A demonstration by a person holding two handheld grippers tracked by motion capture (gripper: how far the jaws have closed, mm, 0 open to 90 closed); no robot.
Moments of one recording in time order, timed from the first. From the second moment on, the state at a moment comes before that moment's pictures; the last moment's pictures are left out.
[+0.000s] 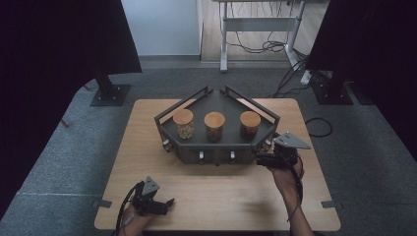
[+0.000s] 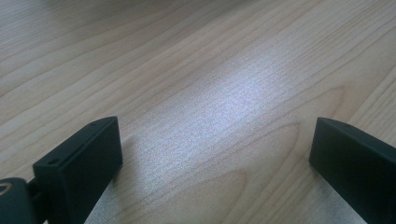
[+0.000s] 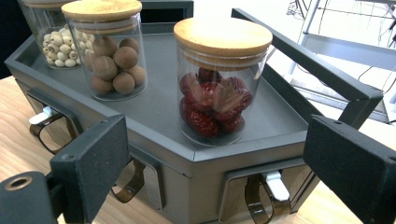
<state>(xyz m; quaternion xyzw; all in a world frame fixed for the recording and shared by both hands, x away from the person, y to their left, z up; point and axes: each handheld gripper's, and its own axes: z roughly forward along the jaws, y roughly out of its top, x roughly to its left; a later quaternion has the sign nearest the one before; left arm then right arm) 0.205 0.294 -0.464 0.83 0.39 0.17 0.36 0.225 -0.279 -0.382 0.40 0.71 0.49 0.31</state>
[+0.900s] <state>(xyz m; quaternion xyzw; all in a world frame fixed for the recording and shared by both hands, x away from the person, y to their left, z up) 0.205 0.294 -0.464 0.83 0.39 0.17 0.35 0.212 -0.285 -0.397 0.41 0.72 0.47 0.30</state>
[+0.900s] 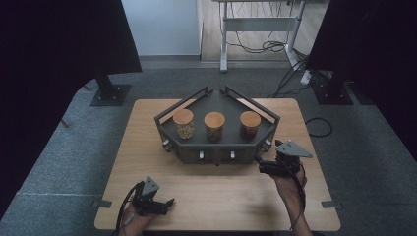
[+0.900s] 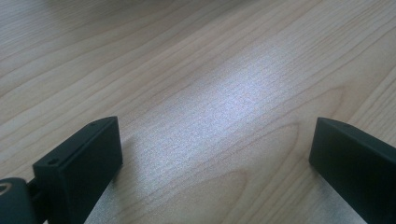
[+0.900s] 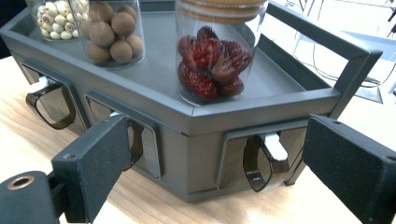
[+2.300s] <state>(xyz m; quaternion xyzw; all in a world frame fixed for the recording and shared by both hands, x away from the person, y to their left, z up) 0.205 0.294 -0.463 0.83 0.39 0.17 0.35 0.194 -0.296 -0.422 0.43 0.73 0.45 0.29</state>
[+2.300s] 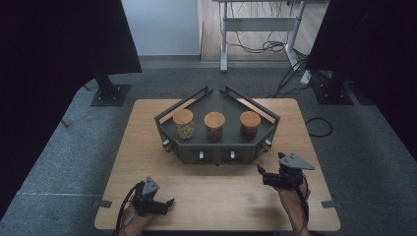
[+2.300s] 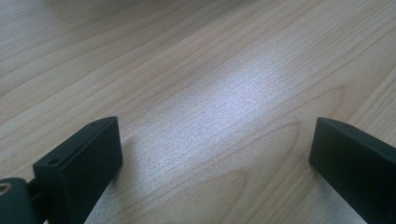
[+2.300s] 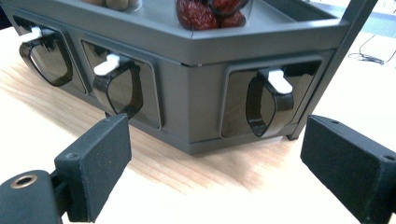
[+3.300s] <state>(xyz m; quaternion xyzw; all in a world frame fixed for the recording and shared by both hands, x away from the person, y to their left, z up) 0.205 0.294 -0.463 0.83 0.39 0.17 0.35 0.193 -0.297 -0.438 0.44 0.74 0.43 0.28</state>
